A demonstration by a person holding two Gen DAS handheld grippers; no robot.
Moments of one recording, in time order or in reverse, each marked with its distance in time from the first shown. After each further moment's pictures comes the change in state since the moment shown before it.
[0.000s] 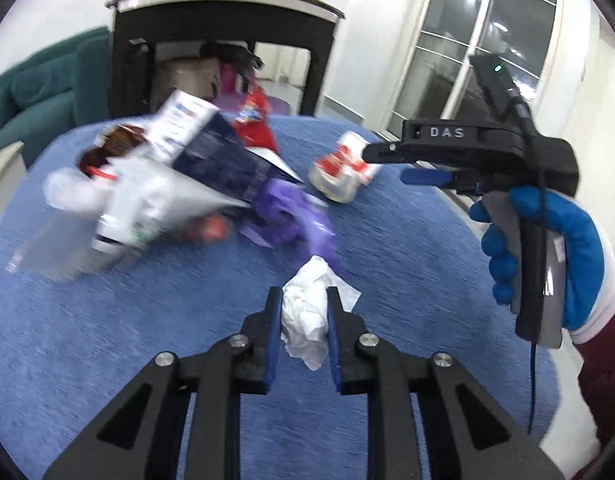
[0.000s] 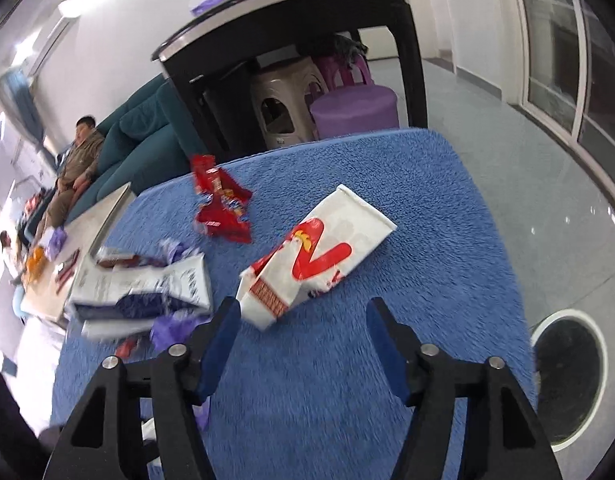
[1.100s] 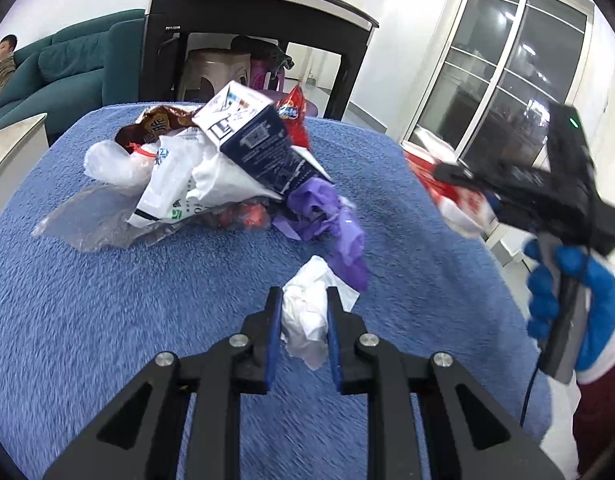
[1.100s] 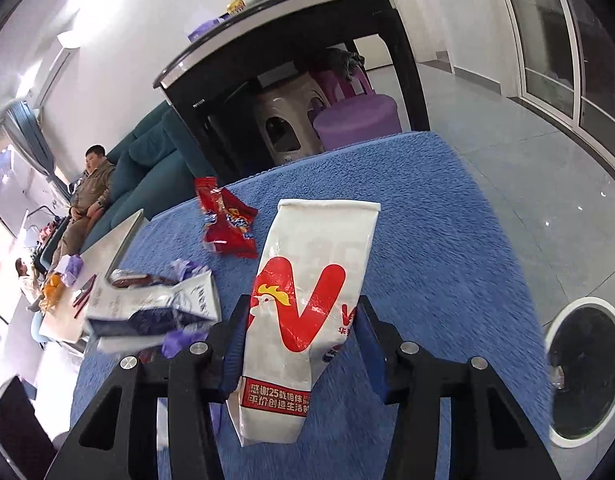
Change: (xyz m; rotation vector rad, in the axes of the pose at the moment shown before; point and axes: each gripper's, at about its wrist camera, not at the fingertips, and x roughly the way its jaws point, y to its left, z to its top) left arm -0.013 0.002 -0.003 -0.121 0.003 0.016; right arm -0.025 -0.015 -0.010 0.037 -0.072 0.062
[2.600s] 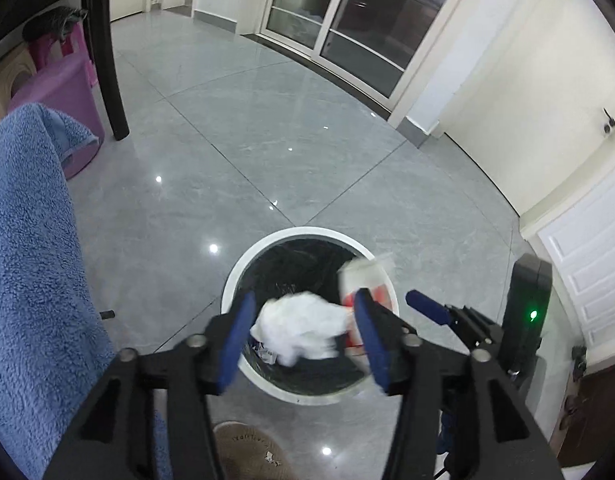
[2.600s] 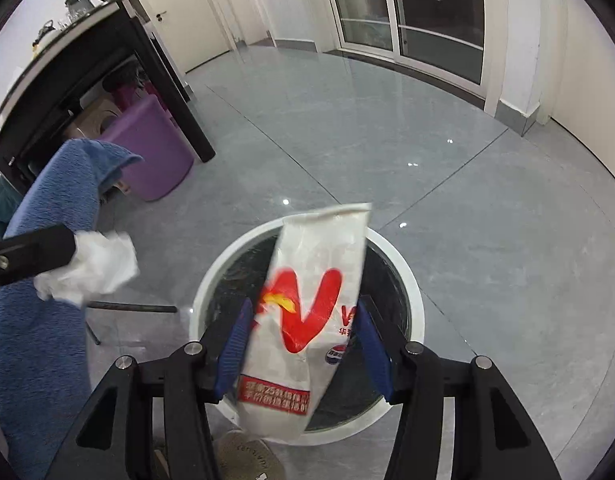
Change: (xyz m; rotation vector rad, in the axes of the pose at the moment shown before) left arm 0.250 -0.388 0.040 0.348 0.410 -0.268; right arm -0.090 -0.345 -0.104 0.306 0.050 -0.450
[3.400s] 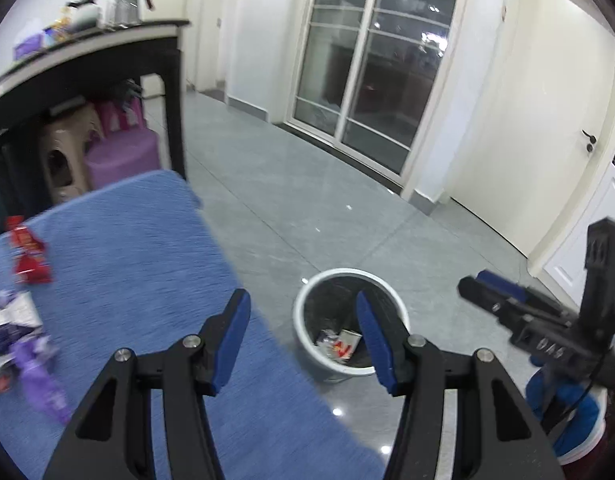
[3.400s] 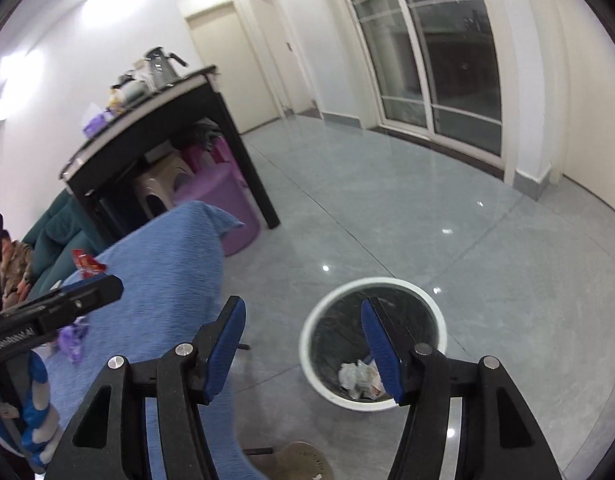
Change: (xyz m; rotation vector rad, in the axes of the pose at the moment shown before) left arm -0.221 0.045 -0.103 0.030 -0.348 0.119; right arm -0.192 0.076 -0.024 -0.066 -0.282 0.161
